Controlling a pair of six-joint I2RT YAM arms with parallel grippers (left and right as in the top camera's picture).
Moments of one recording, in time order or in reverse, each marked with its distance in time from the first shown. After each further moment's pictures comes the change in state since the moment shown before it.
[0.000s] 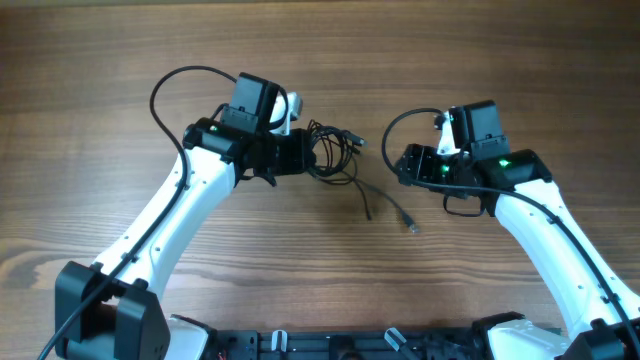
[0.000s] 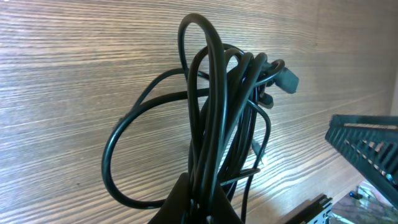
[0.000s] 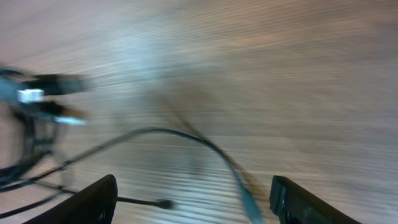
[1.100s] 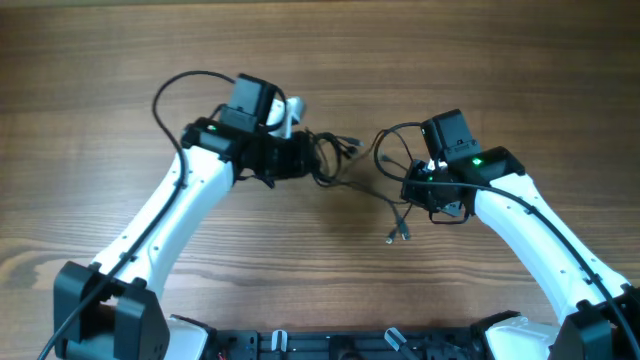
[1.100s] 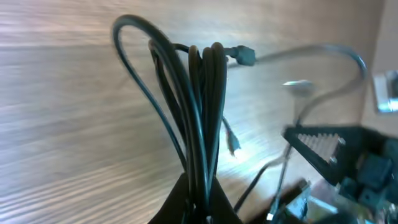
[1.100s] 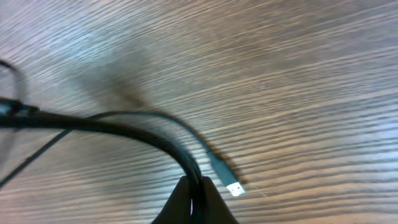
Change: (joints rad) left arm 0.037 0.000 -0.001 -0.034 0.089 0.001; right arm 0.098 0.066 0.000 -0.156 0.197 0.274
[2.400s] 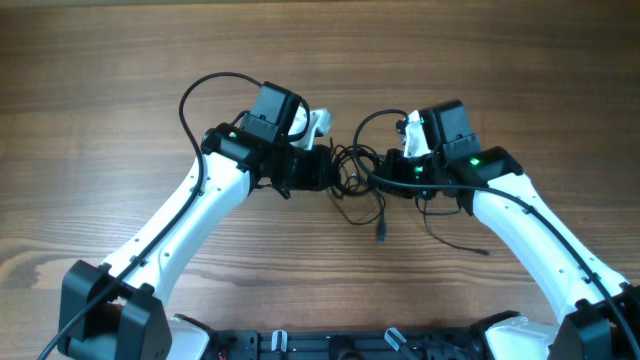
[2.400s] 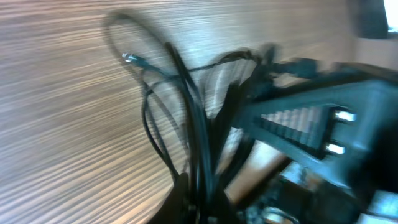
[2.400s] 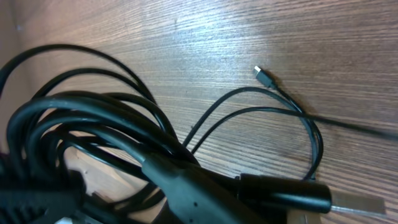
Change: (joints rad) left arm -0.114 0.000 0.000 -0.006 0.039 0.050; right arm 0.009 0.004 0.002 0.226 -0.402 -0.151
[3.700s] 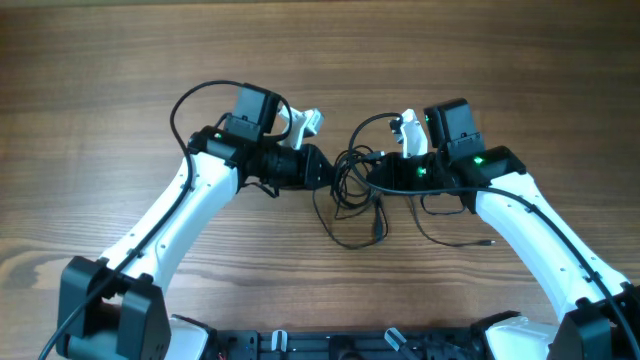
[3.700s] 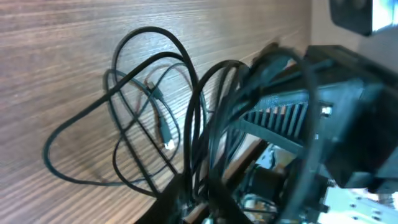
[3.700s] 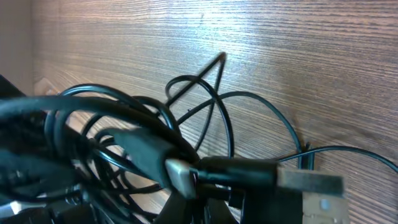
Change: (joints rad) left arm 0.079 0.007 -0.072 0.081 0.216 0.062; right arm -0.018 0.001 -0.001 0.014 -0.085 -0.211
